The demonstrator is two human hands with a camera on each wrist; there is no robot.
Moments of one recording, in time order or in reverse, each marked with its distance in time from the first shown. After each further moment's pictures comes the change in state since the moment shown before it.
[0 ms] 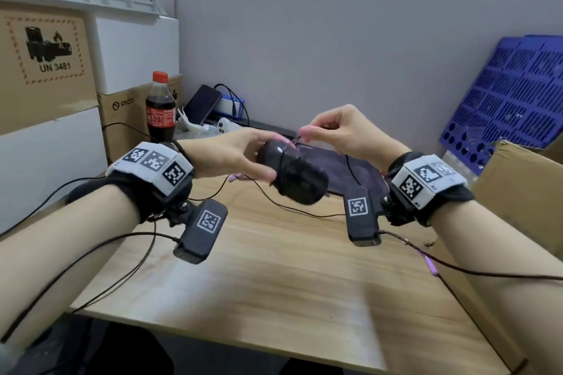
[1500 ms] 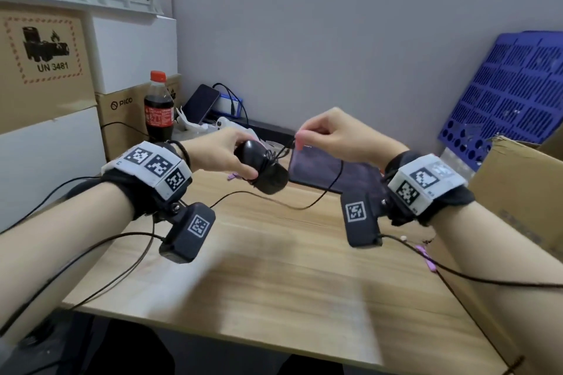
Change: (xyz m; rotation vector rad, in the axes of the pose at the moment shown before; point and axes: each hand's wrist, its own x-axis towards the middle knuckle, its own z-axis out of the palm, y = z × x) left_hand 0.002 -0.010 -0.008 0.381 0.257 -0.149; right_hand -0.002 -0.007 0.001 -0.213 -0.134 -0.057
